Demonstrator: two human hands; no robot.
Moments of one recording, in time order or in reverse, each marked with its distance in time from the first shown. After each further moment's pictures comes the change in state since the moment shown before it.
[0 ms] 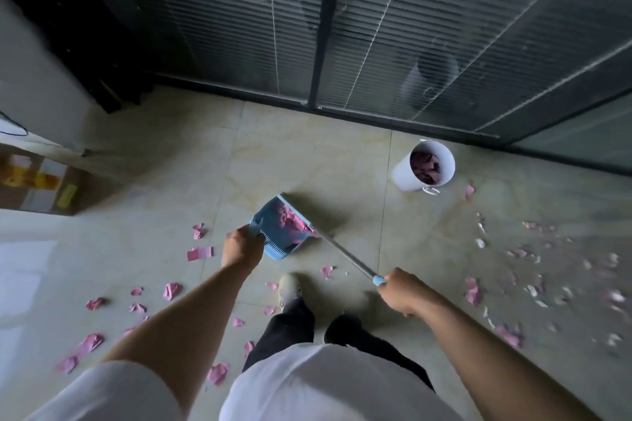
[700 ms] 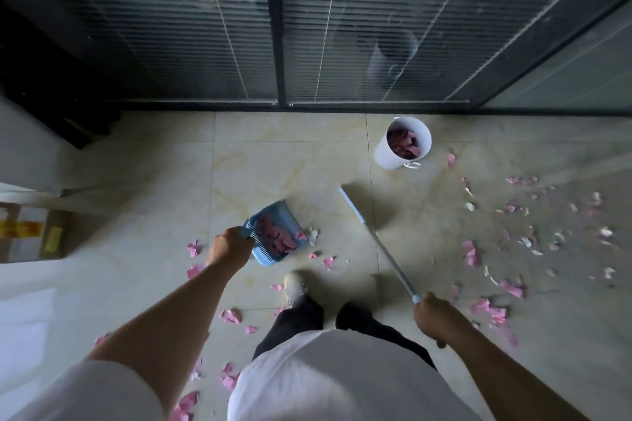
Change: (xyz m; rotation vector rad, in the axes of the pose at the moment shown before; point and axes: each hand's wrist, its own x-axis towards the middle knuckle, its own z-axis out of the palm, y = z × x) left_hand 0.001 0.013 -0.013 0.307 -0.056 0.206; right_hand -0.029 0.087 0.066 0.103 0.086 0.217
